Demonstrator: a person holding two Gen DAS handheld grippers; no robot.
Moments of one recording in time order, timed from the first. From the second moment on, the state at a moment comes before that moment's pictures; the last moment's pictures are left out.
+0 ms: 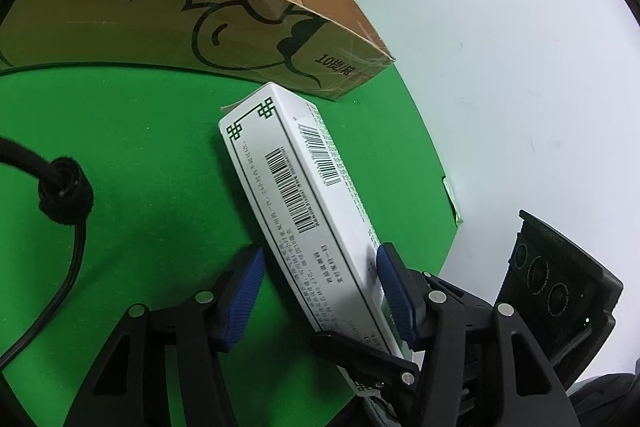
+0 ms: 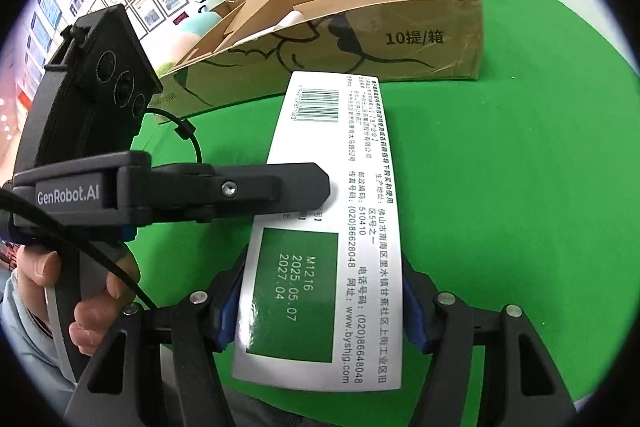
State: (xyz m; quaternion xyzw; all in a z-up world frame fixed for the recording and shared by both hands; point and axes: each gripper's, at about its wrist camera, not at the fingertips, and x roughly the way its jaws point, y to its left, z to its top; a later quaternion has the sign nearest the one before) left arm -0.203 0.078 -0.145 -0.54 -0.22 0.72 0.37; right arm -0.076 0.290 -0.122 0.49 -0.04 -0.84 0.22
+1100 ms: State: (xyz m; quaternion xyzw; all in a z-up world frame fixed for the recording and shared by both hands) left arm -0.281 -0.001 -0.075 -0.45 -0.17 0.80 0.36; right arm -0.090 0.240 -0.067 0.39 0.04 -0.89 0.24
